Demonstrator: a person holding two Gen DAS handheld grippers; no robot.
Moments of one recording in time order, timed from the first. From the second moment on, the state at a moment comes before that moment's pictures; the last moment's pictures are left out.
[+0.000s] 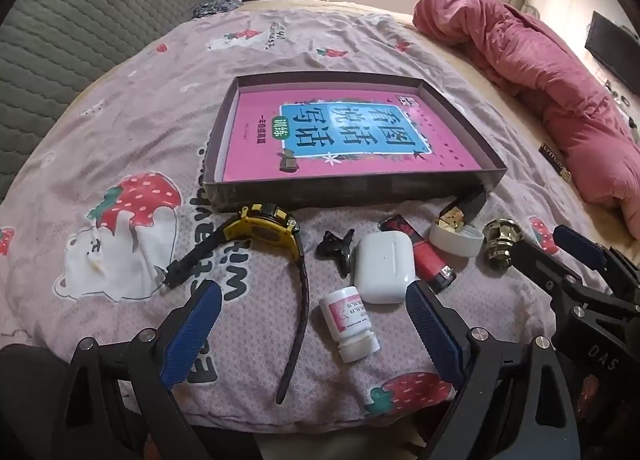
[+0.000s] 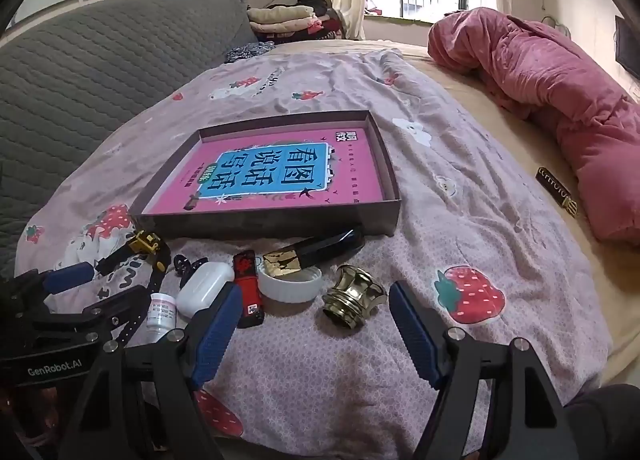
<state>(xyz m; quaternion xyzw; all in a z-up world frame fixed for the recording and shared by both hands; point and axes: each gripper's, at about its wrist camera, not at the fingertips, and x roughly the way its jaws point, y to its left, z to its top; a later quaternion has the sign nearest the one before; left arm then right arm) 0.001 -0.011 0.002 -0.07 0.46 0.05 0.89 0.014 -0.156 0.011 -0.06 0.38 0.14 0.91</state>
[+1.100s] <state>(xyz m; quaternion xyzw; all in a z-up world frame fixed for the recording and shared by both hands) 0.003 -0.011 0.003 -0.07 0.46 0.04 0.89 0.015 -0.160 0.010 -0.06 0.38 0.14 0.91</state>
